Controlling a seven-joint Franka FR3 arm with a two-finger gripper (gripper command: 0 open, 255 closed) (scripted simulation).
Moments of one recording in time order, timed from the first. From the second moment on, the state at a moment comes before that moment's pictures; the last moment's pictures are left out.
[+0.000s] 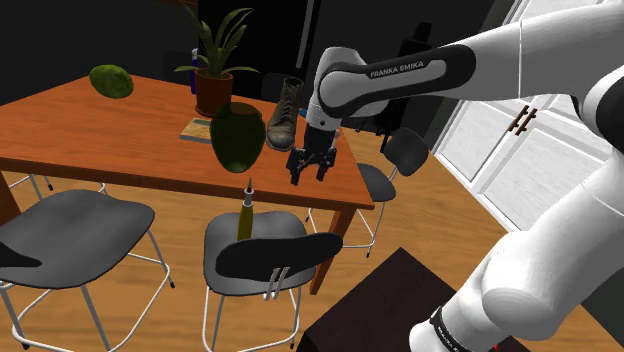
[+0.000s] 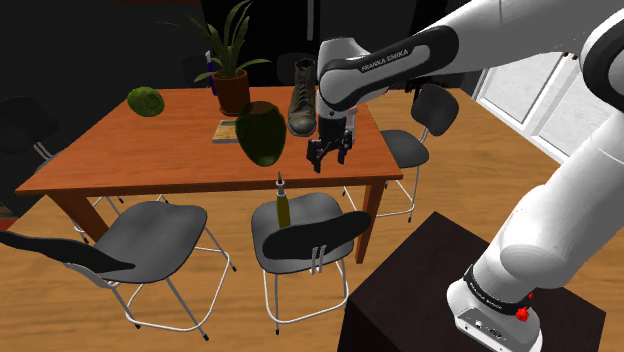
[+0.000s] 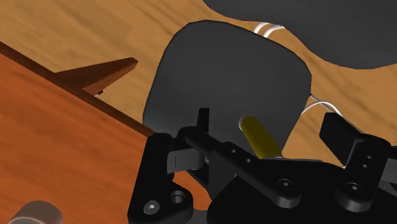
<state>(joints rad) 0.07 -0.09 0.10 -2.18 0.14 2.02 0.17</state>
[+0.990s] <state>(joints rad) 0.14 0.47 0.12 -1.65 0.07 2.10 0.29</state>
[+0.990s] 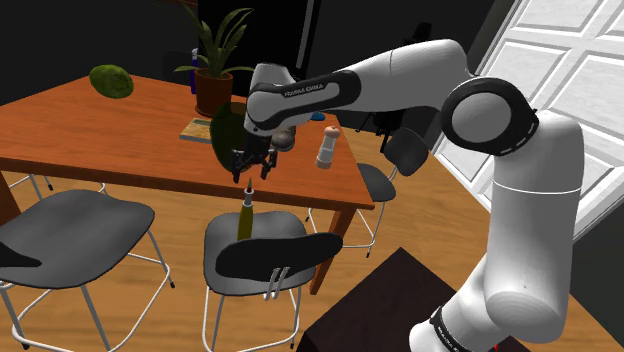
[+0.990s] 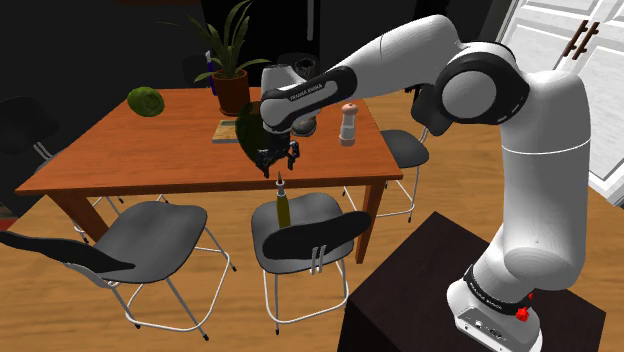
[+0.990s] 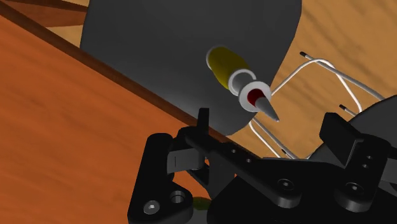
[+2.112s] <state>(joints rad) 0.14 0.54 0.12 -1.65 0.07 2.18 0.29</state>
